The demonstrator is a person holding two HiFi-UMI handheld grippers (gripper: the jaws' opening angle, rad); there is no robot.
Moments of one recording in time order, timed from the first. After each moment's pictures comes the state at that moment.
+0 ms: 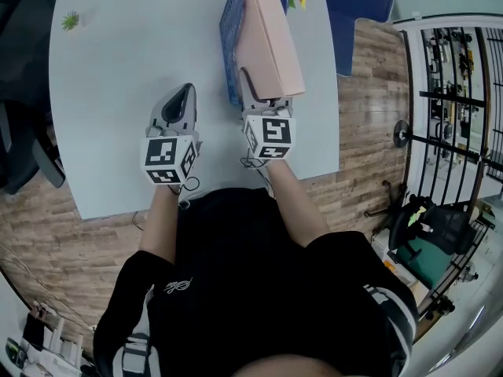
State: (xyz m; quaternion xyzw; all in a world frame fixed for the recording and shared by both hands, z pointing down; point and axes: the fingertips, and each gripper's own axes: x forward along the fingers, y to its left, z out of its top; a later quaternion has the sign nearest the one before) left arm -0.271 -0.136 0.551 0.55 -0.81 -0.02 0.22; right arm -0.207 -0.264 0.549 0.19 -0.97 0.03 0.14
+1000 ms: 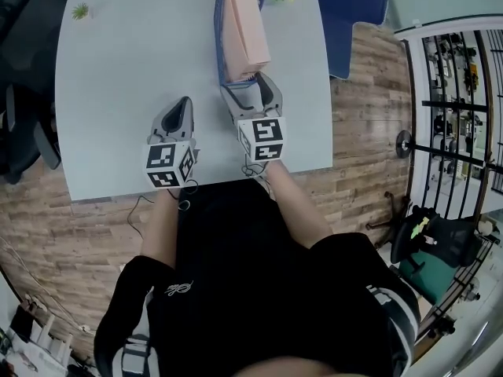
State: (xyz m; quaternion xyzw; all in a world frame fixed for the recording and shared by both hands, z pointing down) left arm -0.192 -0.098 0.566 0.51 -0.82 -0.01 0.24; right arm -0.148 -0.219 0.562 0.10 -0.98 0.04 0.18
